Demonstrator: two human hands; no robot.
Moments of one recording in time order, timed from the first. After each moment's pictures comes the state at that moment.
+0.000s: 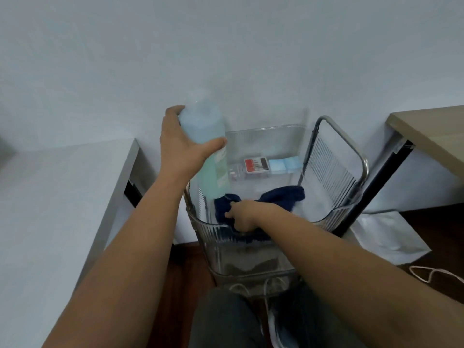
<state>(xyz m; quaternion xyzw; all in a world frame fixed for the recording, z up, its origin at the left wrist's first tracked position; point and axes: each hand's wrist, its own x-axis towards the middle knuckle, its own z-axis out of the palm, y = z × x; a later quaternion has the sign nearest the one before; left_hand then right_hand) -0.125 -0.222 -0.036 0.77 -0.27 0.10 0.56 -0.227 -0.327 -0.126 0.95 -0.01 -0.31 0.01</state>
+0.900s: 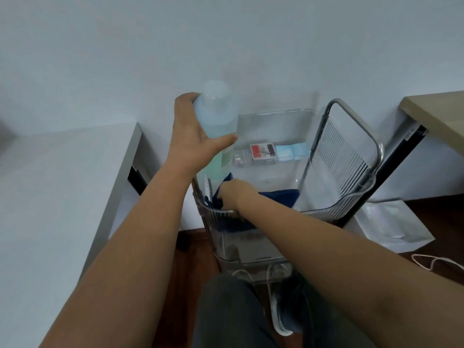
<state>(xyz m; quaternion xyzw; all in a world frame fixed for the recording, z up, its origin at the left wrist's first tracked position) -0.127 -0.217 -0.049 0.76 -0.38 0.11 0.51 -0.199 -0.298 -0.139 0.97 -0.13 -0.19 -0.09</state>
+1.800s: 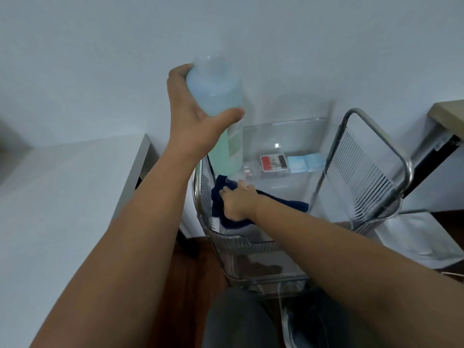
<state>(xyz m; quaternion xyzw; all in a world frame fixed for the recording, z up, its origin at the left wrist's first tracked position) -0.109 -0.240 -0.003 0.70 -0.34 0.09 0.62 -0.168 -0.319 -0.153 0.98 -0.06 -0.19 -0.05</state>
